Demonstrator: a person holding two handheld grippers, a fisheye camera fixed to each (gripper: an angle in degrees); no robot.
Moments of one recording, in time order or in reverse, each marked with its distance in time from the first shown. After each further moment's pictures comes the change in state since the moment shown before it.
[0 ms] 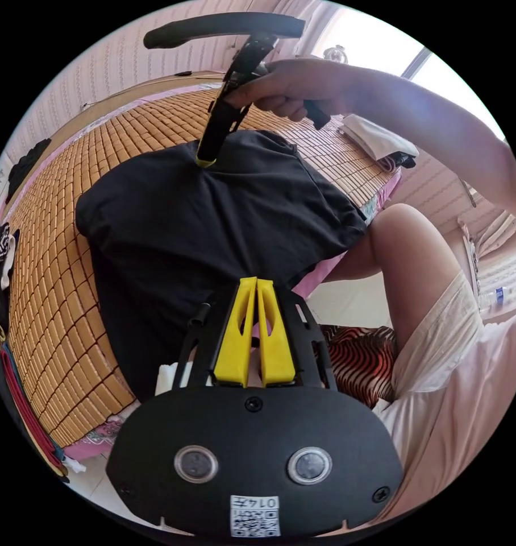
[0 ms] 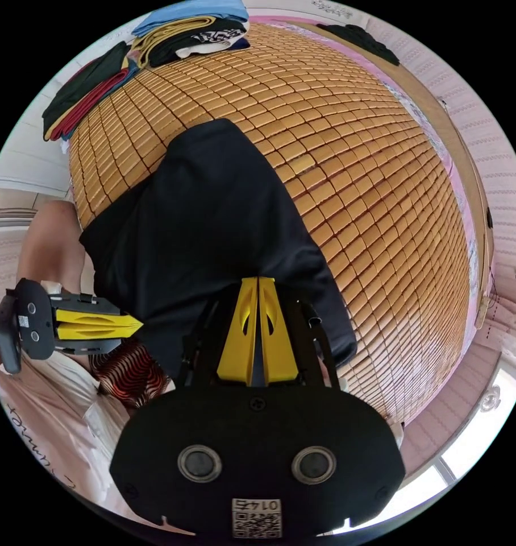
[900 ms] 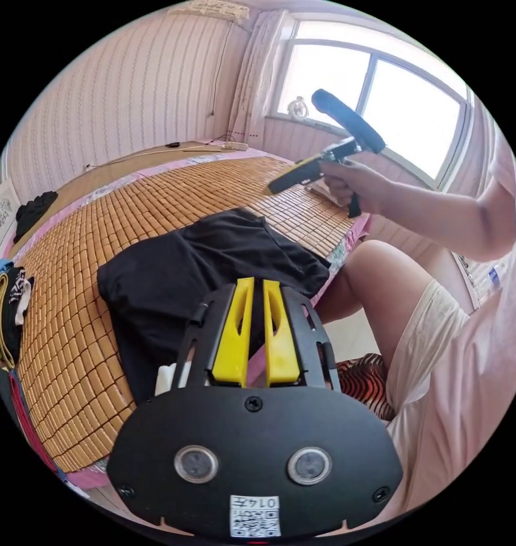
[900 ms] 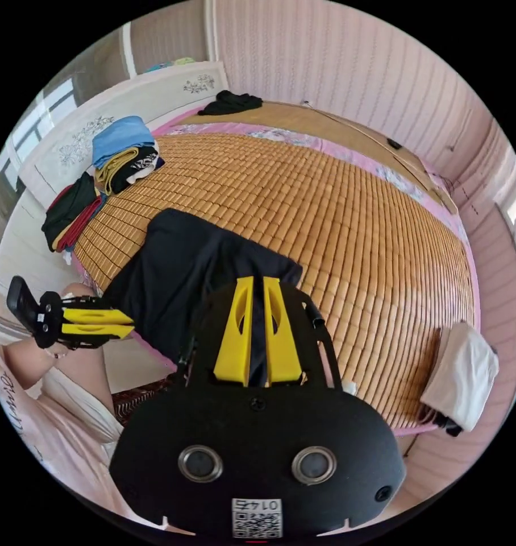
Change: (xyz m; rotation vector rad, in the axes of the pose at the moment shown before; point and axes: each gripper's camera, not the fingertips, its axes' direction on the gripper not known) left arm 0.077 0.034 -0.087 0.340 -0.018 0.118; right arm 0.092 0.244 -0.004 0.468 -0.021 0.493
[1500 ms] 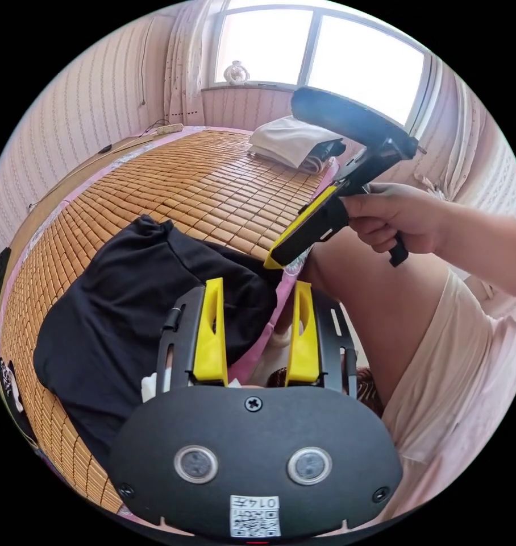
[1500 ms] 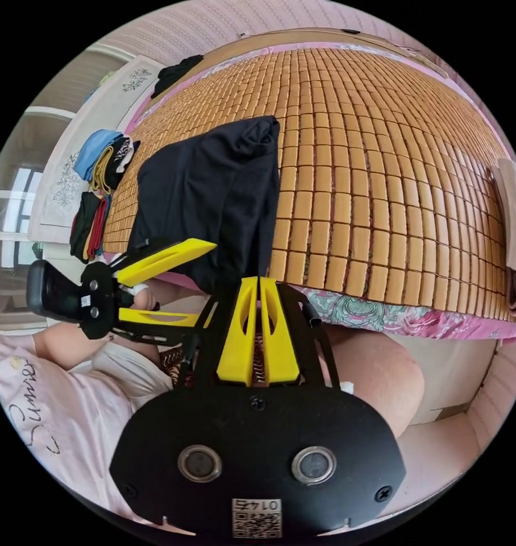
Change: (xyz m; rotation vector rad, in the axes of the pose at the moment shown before) left arm 0.125 -0.060 0.103 -0.150 0.103 0.229; right arm 0.163 0.218 0.047 -0.289 -0.314 0.338
